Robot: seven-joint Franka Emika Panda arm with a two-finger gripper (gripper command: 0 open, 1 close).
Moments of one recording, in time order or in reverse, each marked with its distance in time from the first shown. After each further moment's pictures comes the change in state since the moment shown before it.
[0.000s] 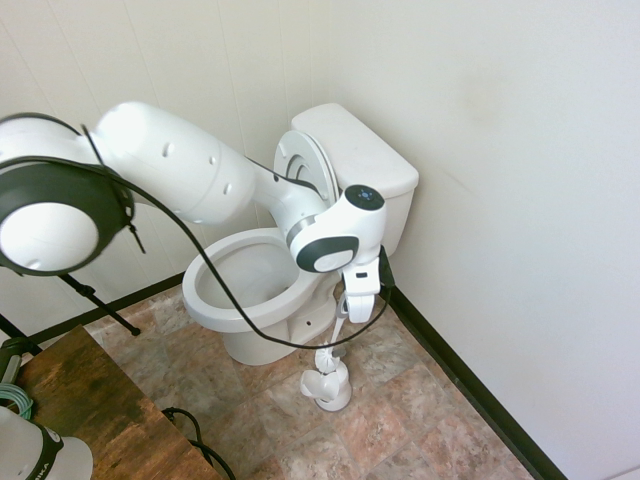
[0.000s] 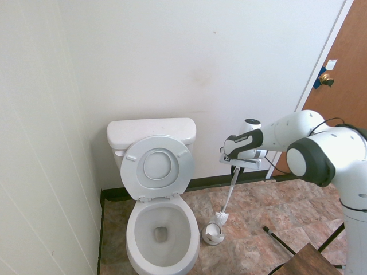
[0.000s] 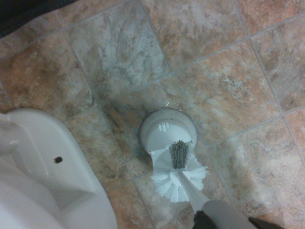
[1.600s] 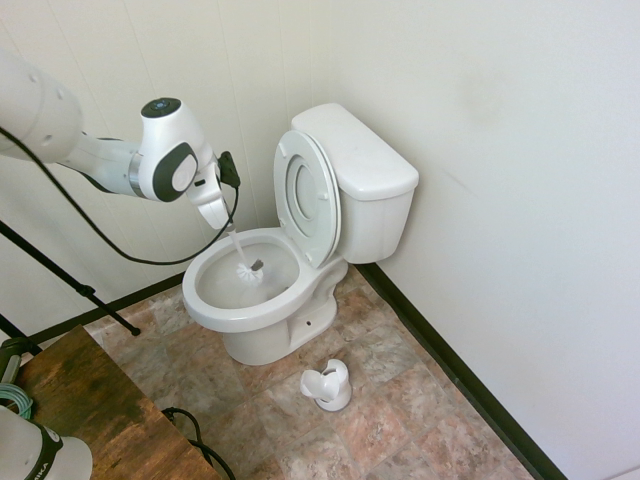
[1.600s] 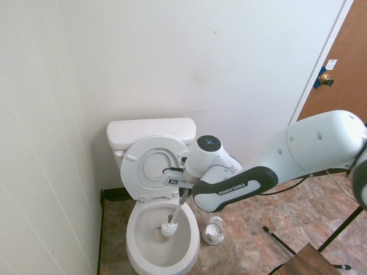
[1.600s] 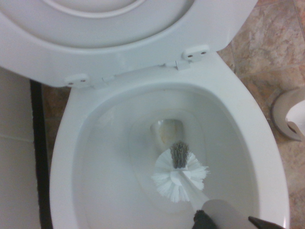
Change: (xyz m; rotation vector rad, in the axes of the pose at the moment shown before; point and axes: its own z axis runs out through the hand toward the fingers) arm -0.355 0.051 -0.043 0.247 0.064 -0.200
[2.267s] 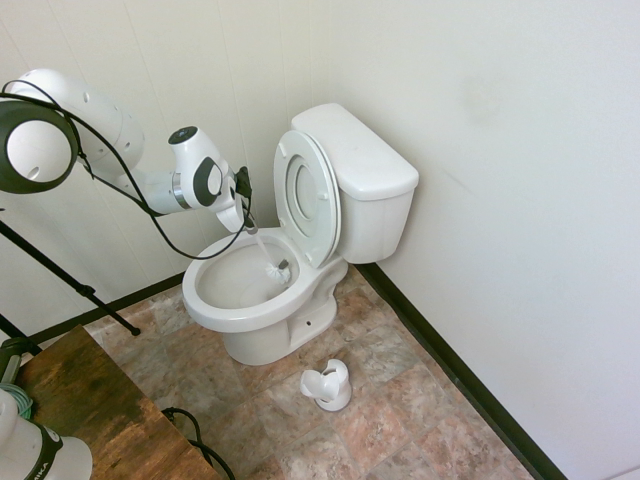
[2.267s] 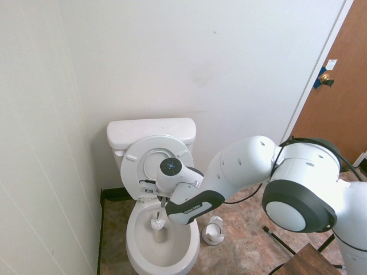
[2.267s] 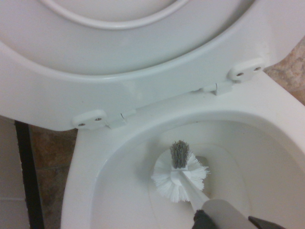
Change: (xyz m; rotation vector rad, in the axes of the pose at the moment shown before) arm -0.054 -0.053 0.111 0.046 0.107 0.089
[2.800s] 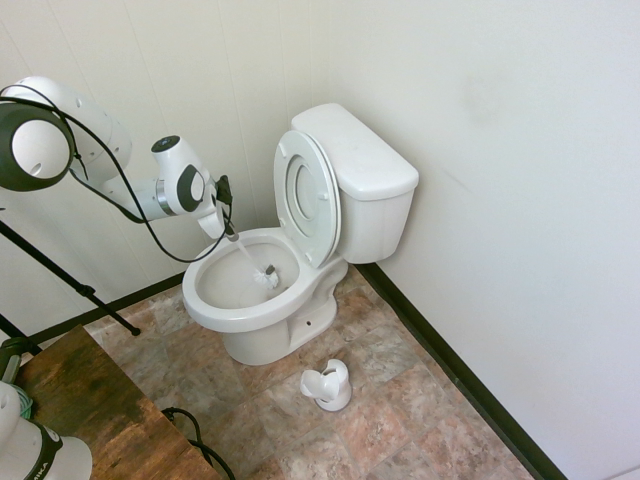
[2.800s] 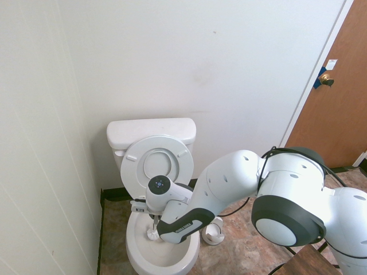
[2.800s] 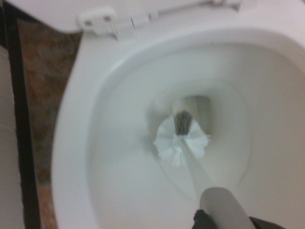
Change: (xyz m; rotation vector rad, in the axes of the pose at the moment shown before) arm -0.055 0.056 0.013 -0.095 -0.051 -0.082
